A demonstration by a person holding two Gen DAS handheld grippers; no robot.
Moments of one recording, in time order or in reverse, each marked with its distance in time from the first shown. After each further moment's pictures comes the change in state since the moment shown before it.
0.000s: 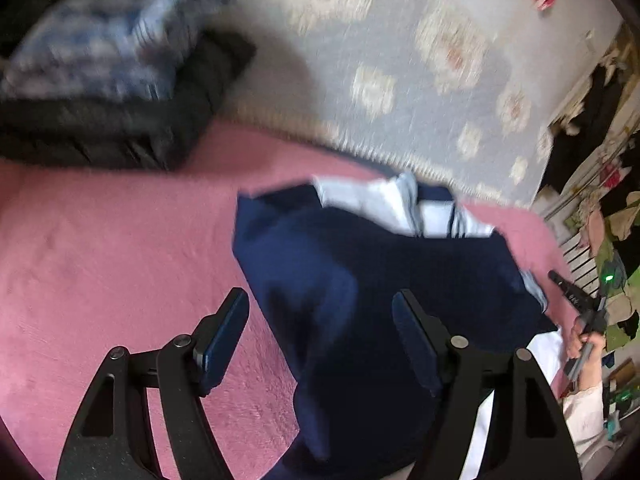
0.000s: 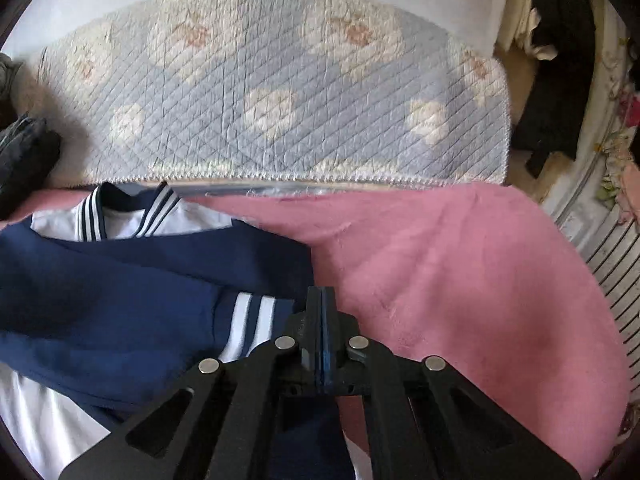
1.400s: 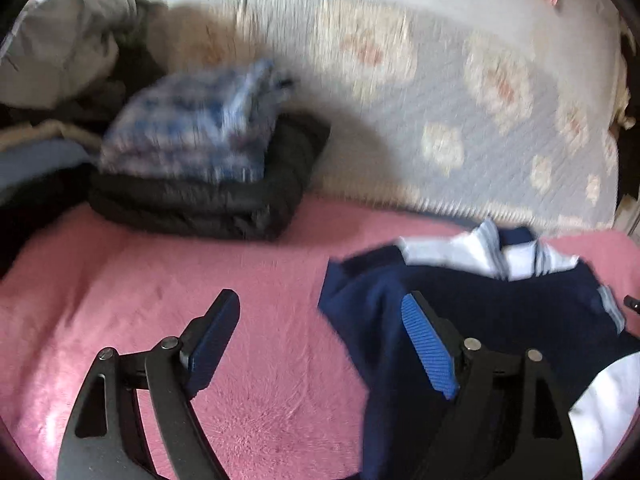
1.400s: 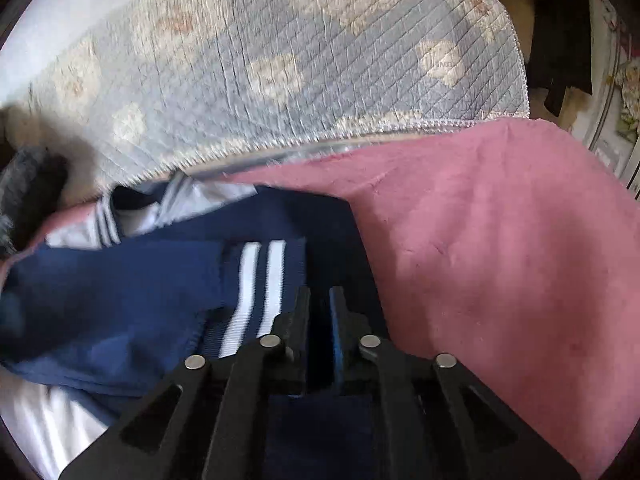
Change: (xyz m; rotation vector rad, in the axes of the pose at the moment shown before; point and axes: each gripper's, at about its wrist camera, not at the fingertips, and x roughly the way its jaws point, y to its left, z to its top) left arm -0.053 -0.016 -0.013 0.085 -0.342 0.355; right arm 0.010 0.008 -0.016 0.187 0.000 0.088
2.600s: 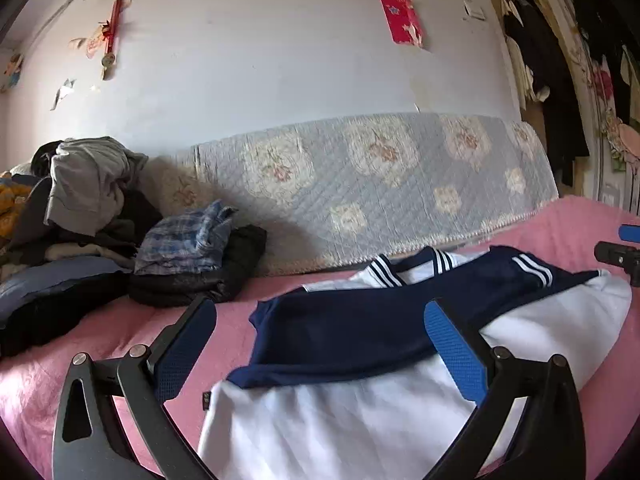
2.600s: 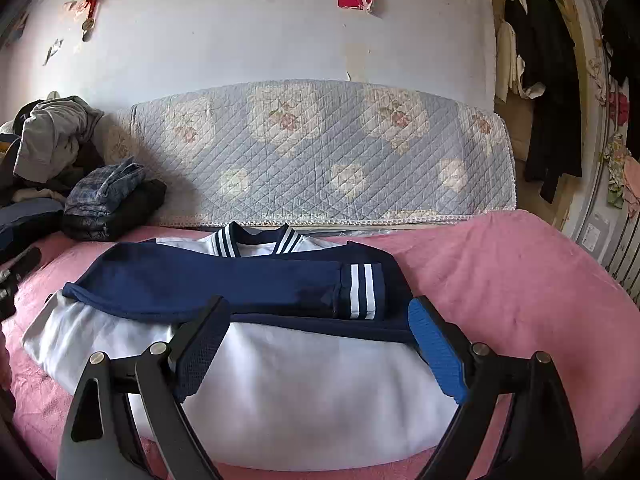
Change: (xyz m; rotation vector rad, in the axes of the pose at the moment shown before) left arm -0.167 -0.126 -0.090 0.261 -0.338 0.015; right arm -0.178 0.072 -0.098 -0.150 -0.312 0.032
